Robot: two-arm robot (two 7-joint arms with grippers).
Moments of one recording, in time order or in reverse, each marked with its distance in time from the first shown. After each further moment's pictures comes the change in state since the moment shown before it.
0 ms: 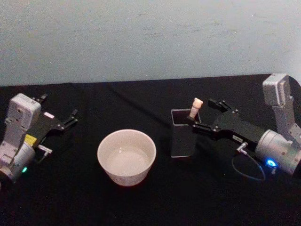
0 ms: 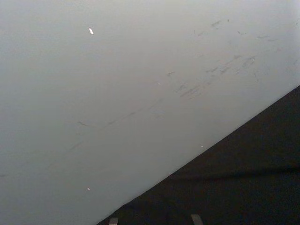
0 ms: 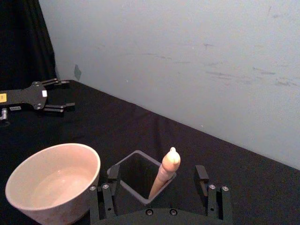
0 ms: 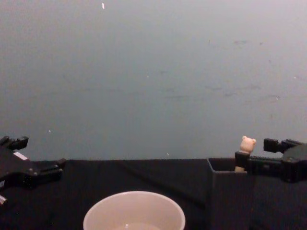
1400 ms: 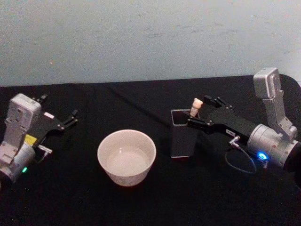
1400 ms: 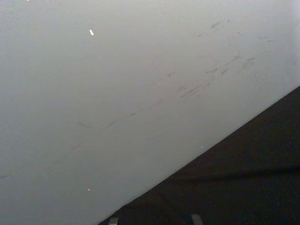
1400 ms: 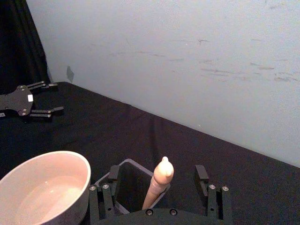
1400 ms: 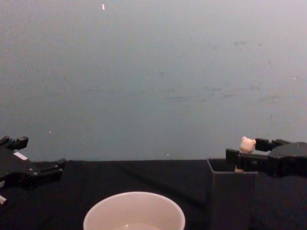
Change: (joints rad) left arm 0.000 0.000 0.000 0.000 0.000 0.000 0.000; right arm 0.057 -0.062 -0.006 0.069 -0.018 0.035 -0.007
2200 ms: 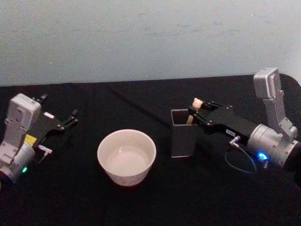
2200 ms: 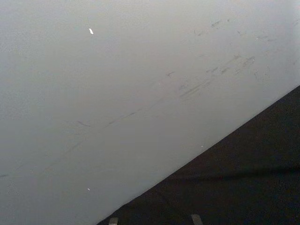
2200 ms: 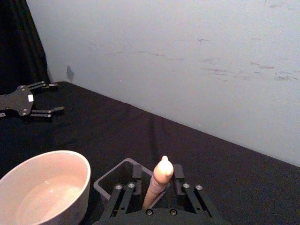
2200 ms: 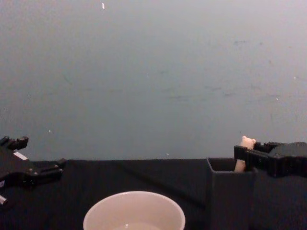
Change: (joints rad) left arm 0.000 0.000 0.000 0.000 0.000 0.000 0.000; right arm -0.001 0.001 0.000 -0.001 0.000 -0.001 0.000
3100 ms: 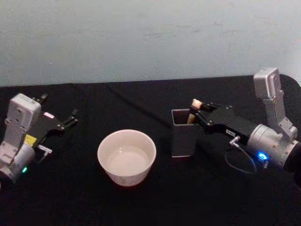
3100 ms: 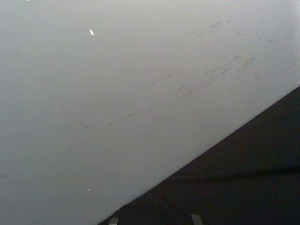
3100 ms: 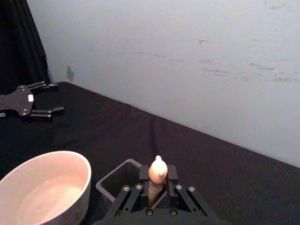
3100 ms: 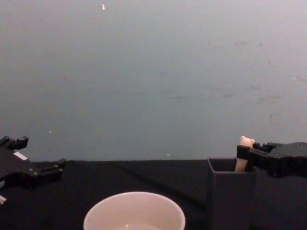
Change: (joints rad) left arm 0.000 0.000 0.000 0.000 0.000 0.000 0.000; right arm 0.000 0.000 0.000 0.000 0.000 0.000 0.000
